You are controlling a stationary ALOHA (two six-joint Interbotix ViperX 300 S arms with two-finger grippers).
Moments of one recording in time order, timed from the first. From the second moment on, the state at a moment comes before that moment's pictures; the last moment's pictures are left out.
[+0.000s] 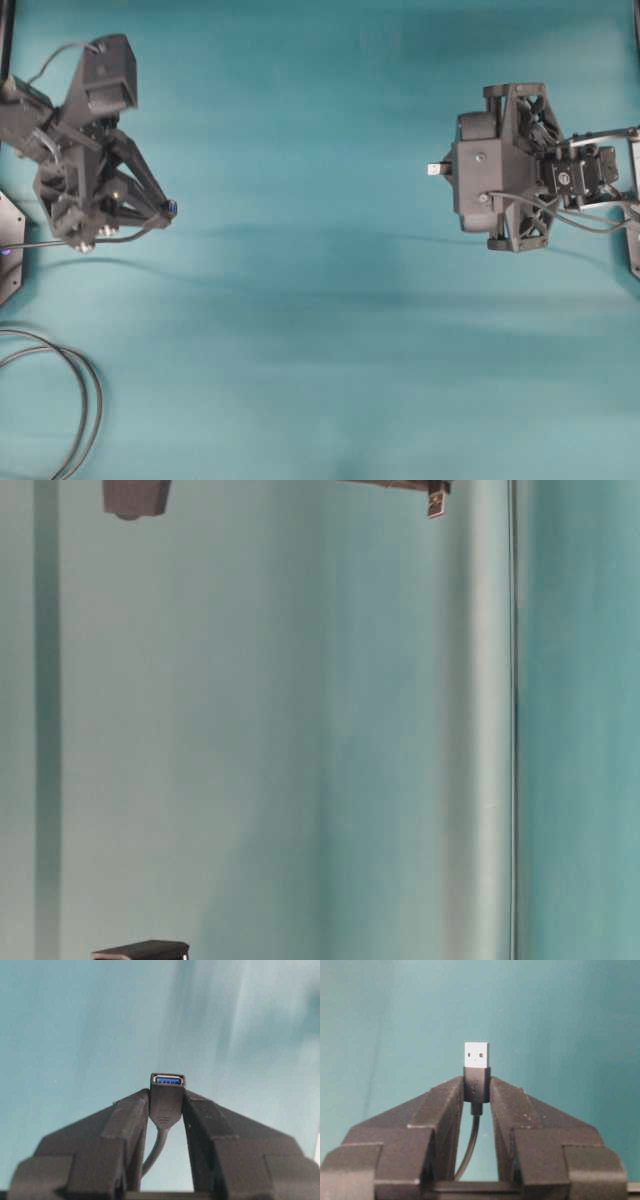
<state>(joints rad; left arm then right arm) 0.37 -0.49 0.81 -0.69 0.81 0.42 0.02 -0.39 0.79 -0.50 0.57 0.20</state>
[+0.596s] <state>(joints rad) 0.59 -0.14 0.76 -1.22 1.13 0.92 0.33 -0.39 0.86 -1.20 0.91 0.76</state>
